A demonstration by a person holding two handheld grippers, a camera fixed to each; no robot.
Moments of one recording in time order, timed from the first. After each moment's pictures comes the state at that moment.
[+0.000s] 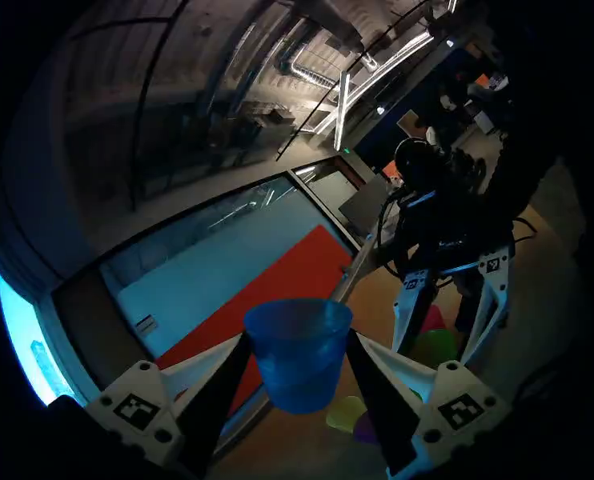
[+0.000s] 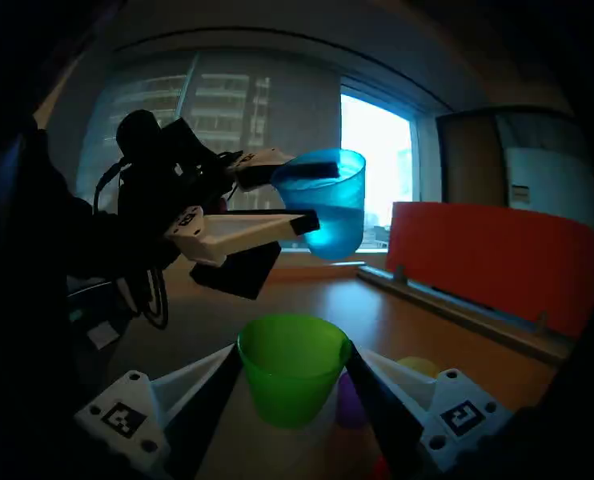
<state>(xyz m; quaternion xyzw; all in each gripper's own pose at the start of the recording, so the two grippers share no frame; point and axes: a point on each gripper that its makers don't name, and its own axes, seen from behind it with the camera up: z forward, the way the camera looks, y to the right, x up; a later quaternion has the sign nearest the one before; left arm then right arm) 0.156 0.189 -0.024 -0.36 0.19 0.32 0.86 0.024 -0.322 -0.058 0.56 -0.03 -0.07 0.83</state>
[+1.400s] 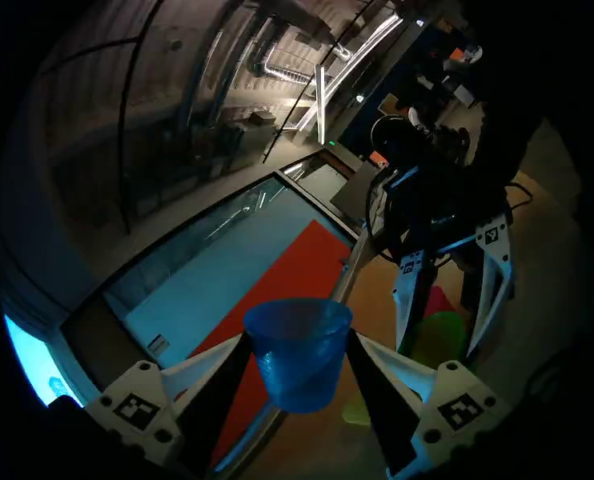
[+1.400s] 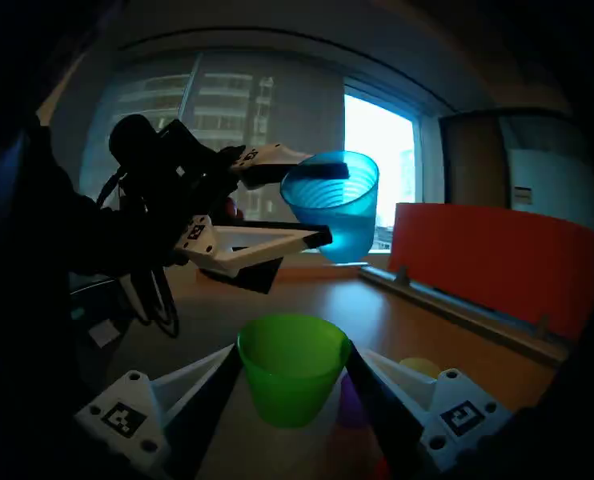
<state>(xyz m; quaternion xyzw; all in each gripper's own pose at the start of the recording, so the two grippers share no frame) 0.152 0.194 -0.026 -0.35 0.21 0.38 0.83 0.024 -0.323 -0.061 0.56 -0.03 -0.07 0.82</state>
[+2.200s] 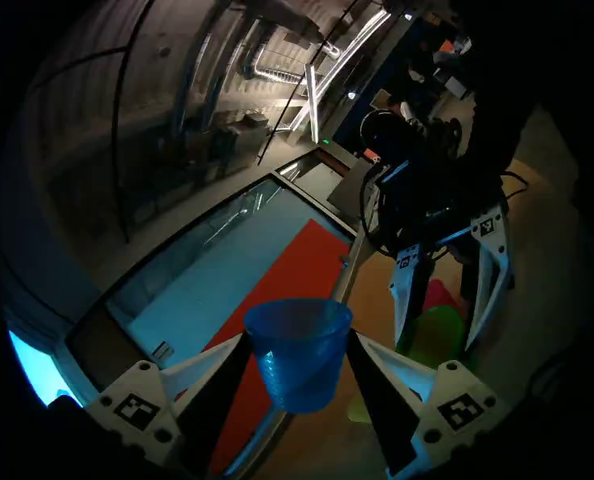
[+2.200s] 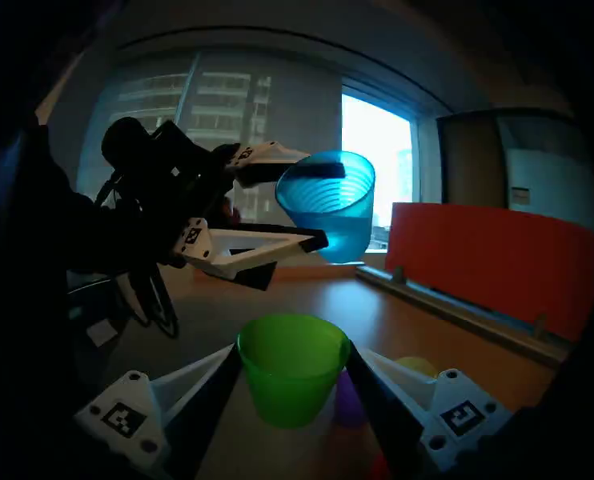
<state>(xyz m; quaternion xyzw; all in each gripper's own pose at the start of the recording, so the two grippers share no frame) 0.150 0.198 -0.025 -0.35 0.22 0.40 0.82 0.024 -0.320 -0.057 0.56 -0.03 -0.07 0.83</state>
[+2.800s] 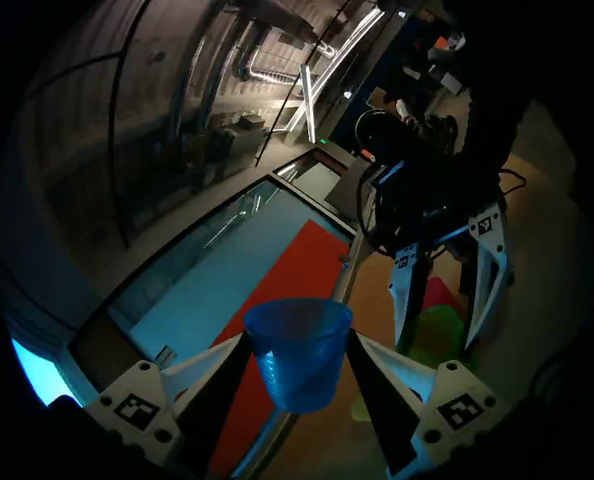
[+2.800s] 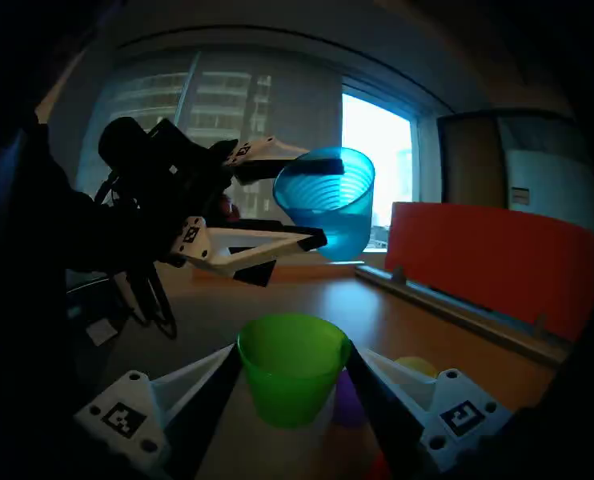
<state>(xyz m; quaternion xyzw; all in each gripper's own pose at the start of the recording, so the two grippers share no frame) 0.152 0.199 -0.026 -0.35 0.22 0.41 0.81 0.024 -0.320 -0.057 0.56 -0.03 -0.07 0.83</state>
